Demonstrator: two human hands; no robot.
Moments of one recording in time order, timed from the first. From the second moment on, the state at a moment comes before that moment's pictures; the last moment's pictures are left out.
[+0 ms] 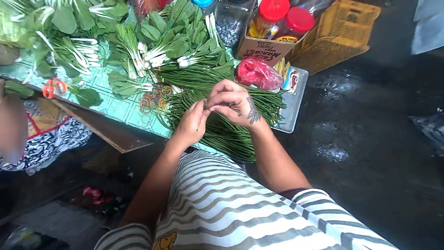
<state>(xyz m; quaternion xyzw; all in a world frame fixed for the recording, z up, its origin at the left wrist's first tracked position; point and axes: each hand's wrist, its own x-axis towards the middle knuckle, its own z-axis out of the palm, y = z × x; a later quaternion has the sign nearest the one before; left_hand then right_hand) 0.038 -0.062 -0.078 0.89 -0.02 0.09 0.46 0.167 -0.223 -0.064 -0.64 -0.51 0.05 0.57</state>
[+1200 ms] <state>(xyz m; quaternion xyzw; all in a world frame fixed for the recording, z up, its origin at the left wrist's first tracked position) 0.036 -0.067 -0.080 0.91 0.01 0.05 0.42 0.153 -0.219 -0.066 -0.69 -0.49 0.03 0.54</state>
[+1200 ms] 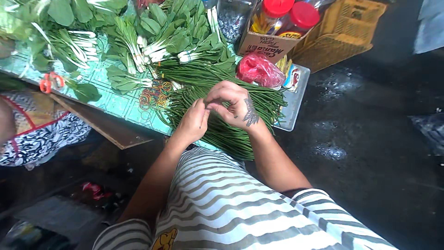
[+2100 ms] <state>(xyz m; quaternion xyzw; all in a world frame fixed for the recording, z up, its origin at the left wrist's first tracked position) 0.014 -0.030 -0.086 0.49 -0.05 -0.05 0.87 0.158 -0.188 -0.046 -0.59 -0.56 0.08 0.58</state>
